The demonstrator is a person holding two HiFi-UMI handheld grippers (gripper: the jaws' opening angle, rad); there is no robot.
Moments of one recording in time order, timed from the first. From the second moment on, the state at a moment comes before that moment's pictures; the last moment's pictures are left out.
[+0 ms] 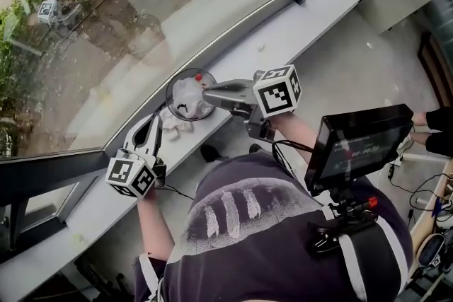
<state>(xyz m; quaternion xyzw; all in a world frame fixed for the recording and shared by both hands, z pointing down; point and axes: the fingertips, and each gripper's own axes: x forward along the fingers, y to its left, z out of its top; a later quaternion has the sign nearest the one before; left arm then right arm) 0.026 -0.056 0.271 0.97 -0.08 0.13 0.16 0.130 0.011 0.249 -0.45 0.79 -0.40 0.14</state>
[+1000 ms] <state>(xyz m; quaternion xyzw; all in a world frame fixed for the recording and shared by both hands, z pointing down) 0.024 0.092 0.235 0.97 -0.15 0.15 0.15 0.125 0.108 0.248 -0.42 0.85 -0.31 0.07</state>
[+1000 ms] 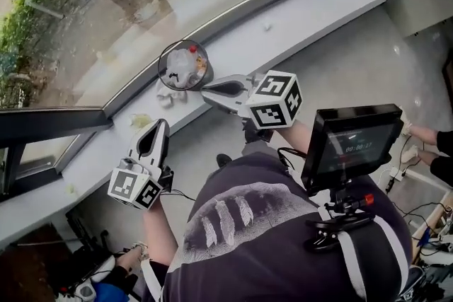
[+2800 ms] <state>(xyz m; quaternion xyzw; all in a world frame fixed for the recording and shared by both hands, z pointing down) 0.083 0.337 0.229 0.98 0.09 0.15 0.02 0.113 0.358 0.225 -0.59 0.77 -0.22 0.08</state>
